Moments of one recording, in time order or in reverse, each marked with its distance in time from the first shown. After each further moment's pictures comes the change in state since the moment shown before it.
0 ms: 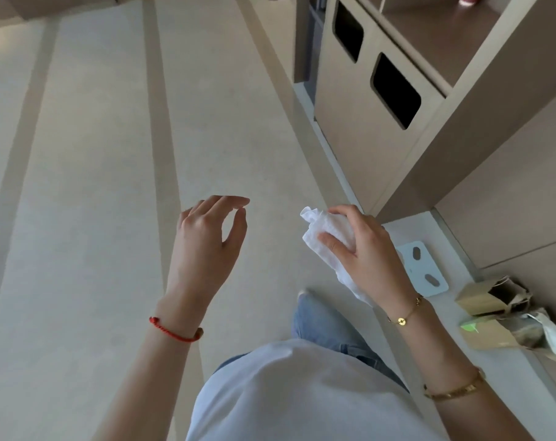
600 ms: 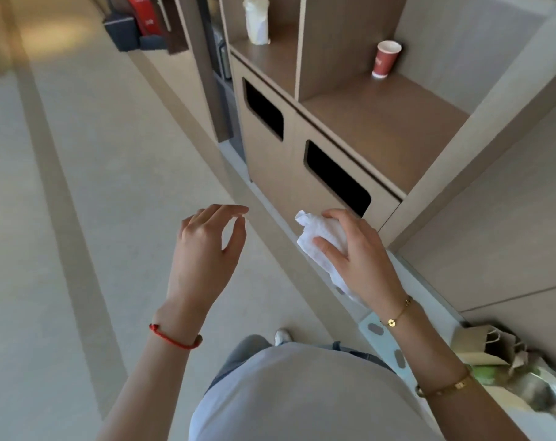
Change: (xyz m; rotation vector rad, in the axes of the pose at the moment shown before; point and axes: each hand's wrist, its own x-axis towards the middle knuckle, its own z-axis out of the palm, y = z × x) left_hand 0.420 -0.021 0.202 -0.108 -0.153 0.243; right_hand 0.368 0.121 -0.088 -0.059 0.218 0.203
